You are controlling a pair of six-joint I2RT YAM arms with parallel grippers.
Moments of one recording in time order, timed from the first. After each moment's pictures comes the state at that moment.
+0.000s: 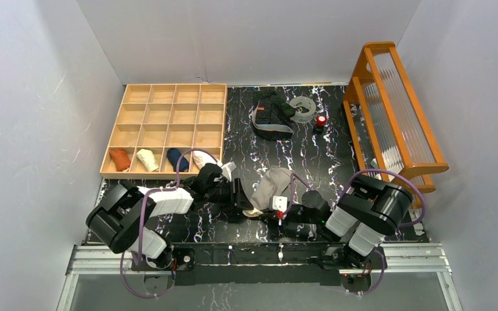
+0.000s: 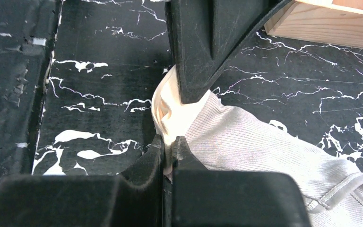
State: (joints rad) left arm -0.67 1.44 0.43 0.23 0.50 -0.81; right arm 0.94 1.65 0.08 1.32 -0.49 -0.35
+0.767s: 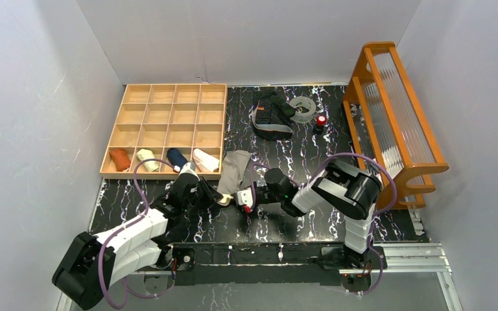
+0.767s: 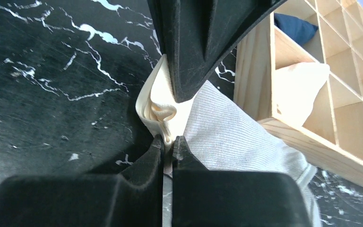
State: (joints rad) left arm -0.56 0.97 0.25 0.03 0.03 -0.96; right arm 0.96 1.88 0.59 0.96 -0.59 -0.80
